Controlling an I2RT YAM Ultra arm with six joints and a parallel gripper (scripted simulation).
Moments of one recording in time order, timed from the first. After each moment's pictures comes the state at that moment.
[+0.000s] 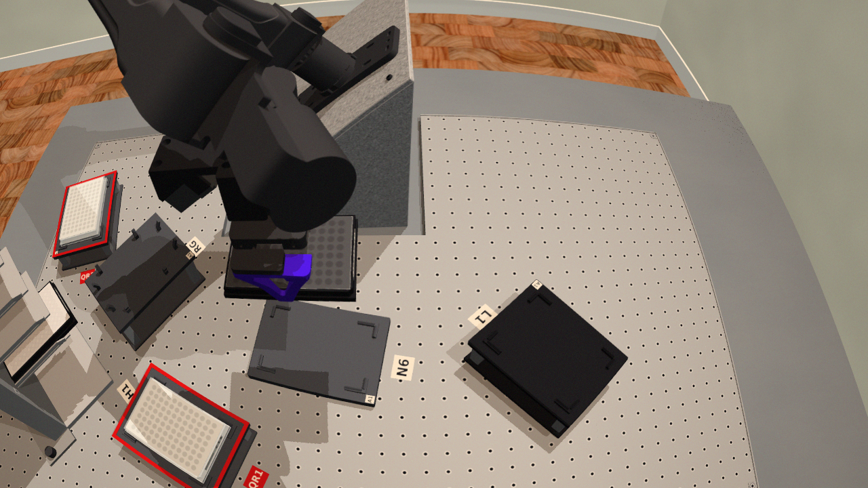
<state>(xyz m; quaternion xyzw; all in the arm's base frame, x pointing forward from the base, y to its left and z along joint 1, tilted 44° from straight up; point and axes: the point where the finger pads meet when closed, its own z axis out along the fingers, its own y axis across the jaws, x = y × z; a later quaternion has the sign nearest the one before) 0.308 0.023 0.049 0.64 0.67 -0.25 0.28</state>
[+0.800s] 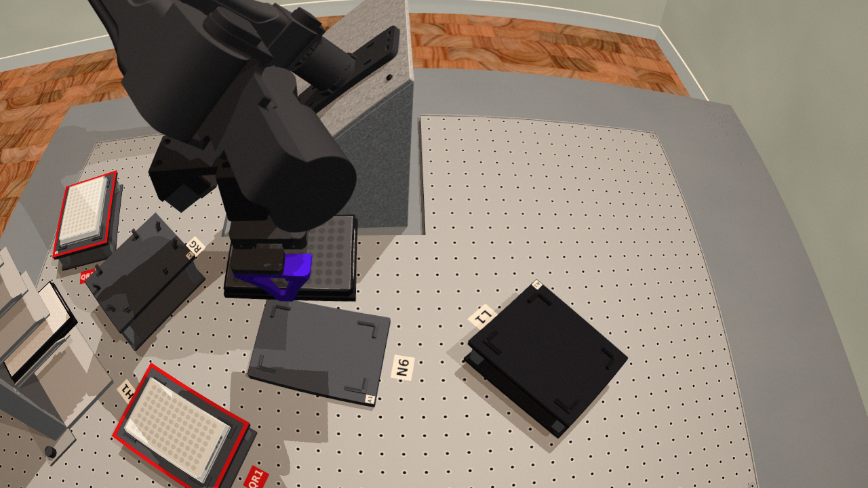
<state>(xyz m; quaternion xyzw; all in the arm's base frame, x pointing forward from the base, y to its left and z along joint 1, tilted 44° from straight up) 0.308 0.023 0.049 0.64 0.67 -0.25 0.28</state>
